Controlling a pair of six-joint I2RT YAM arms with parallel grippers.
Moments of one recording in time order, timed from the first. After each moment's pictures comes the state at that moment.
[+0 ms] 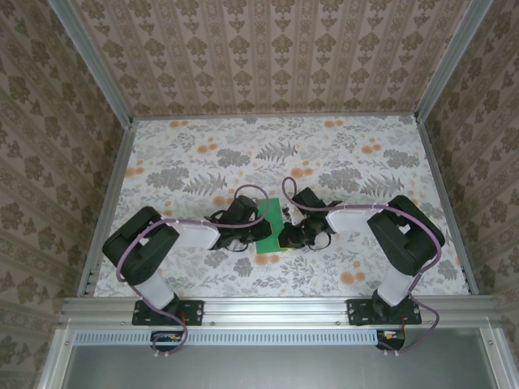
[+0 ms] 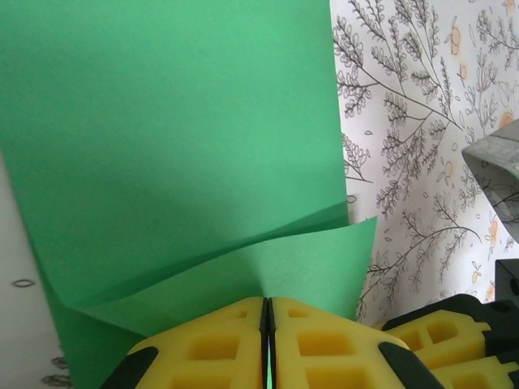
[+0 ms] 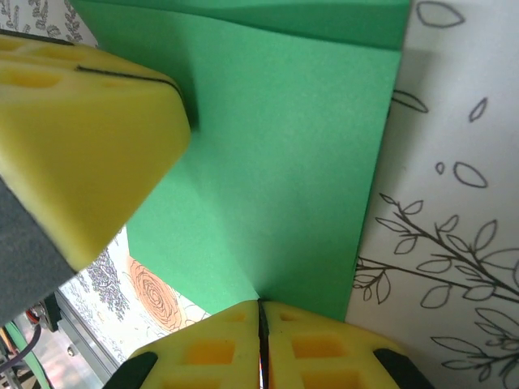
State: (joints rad) left arm -0.83 1.65 0.63 0.19 0.22 -0.92; right arm 0.61 1.72 0.78 -0.25 -0.55 0.58
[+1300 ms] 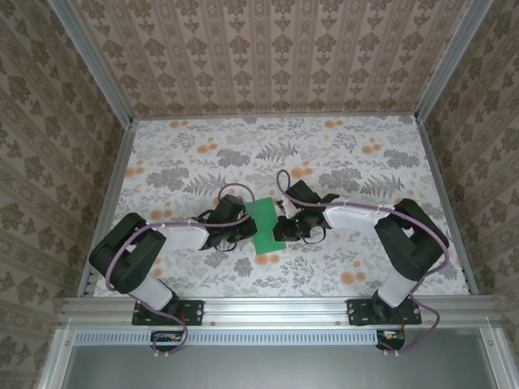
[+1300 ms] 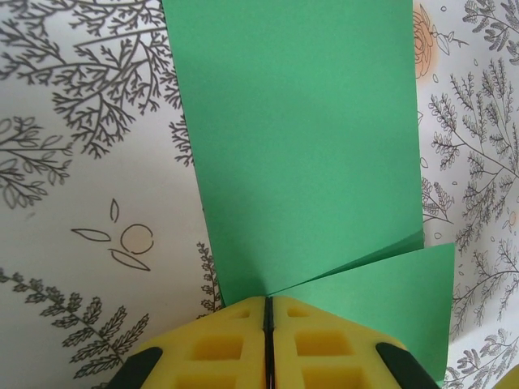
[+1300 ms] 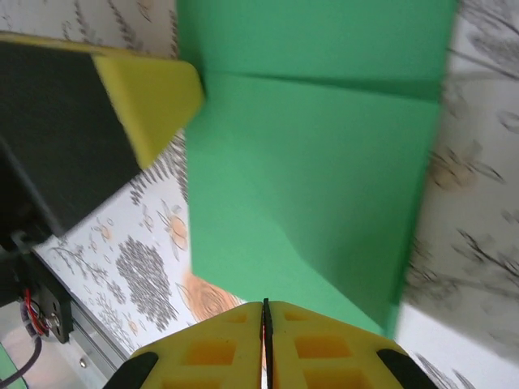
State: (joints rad) left arm -0.74 1.56 0.57 0.11 0.16 -0.91; right arm 0.67 1.70 0.93 -0.36 -0.48 0.58
